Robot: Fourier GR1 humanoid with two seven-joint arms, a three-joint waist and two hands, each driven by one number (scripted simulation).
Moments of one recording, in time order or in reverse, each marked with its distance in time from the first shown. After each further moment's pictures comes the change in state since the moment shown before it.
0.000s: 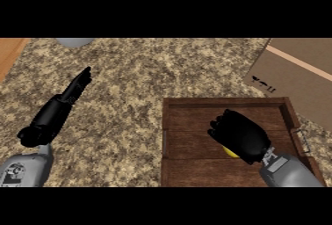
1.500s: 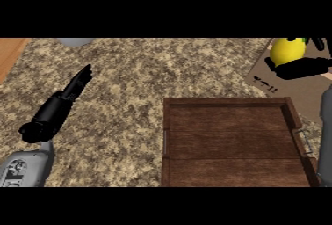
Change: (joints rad) left arm -0.025 -0.016 0.022 0.019 -0.014 -0.017 0.001; right arm -0.415 0.151 -0.795 0.079 -0.408 0.041 0.375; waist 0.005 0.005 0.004
